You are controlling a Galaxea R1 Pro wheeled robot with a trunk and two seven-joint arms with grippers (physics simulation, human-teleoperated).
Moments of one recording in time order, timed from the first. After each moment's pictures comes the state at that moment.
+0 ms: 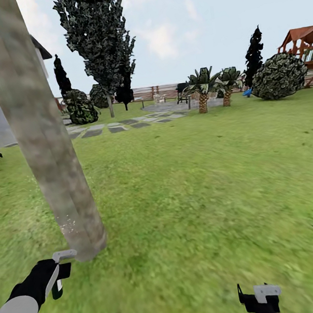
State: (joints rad) left arm -0.70 0.28 0.18 -0.44 -0.14 0.52 0.00; right arm -0.37 -0.04 -0.25 -0.21 0.30 -0.59 -0.18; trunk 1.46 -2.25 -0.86
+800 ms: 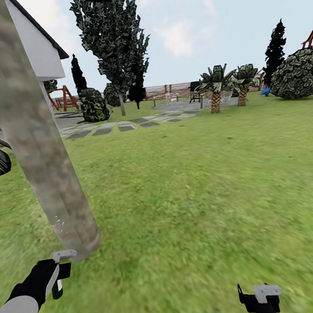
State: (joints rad) left arm -0.70 0.28 0.18 -0.44 -0.14 0.52 0.00; right arm -0.37 -0.04 -0.25 -0.20 0.30 -0.59 -0.18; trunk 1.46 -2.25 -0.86
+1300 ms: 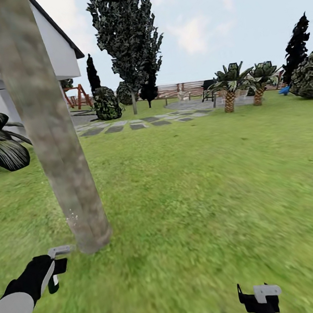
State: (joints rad) left arm -0.72 0.30 0.18 -0.46 -0.14 0.53 -0.02; right arm -0.37 -0.04 -0.25 -0.21 0.30 -0.59 -0.18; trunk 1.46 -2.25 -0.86
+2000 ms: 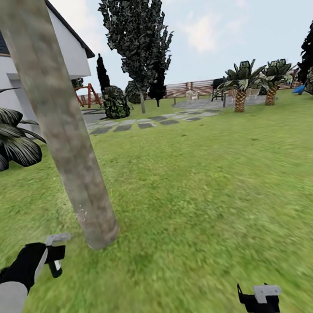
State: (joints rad) left arm -0.78 0.35 0.15 -0.51 -0.13 0.58 -0.15; right arm -0.37 -0.04 -0.25 -0.20 0.30 -0.59 -0.18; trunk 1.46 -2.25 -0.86
